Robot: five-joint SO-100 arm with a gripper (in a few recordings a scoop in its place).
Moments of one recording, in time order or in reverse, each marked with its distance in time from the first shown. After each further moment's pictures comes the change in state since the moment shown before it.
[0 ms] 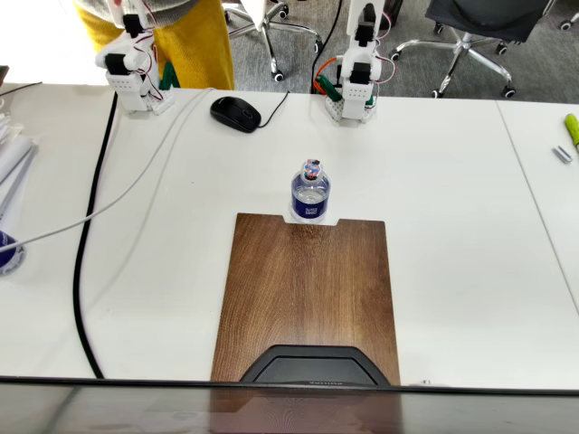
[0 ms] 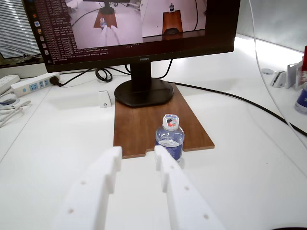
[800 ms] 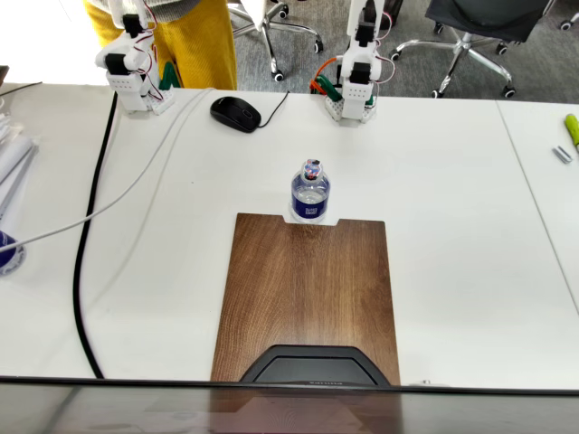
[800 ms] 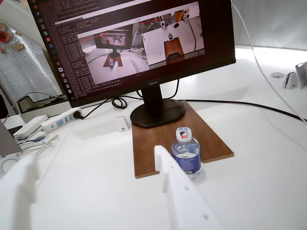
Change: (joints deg) arm 0.5 0.1 -9.1 1.5 10.1
